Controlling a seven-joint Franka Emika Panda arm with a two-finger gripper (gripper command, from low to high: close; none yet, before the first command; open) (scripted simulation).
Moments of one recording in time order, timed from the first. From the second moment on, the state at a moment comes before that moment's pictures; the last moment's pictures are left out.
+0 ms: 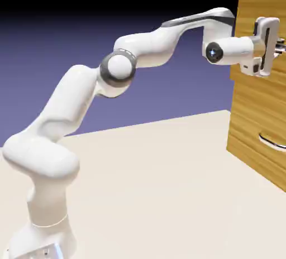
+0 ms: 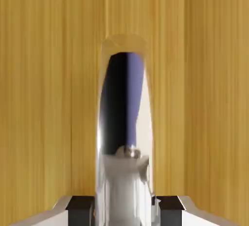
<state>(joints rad) 0.66 0.72 -0.89 -1.08 2.26 3.05 0.63</state>
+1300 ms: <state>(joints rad) 2.04 0.51 -2.11 -2.03 2.66 2.88 0.12</state>
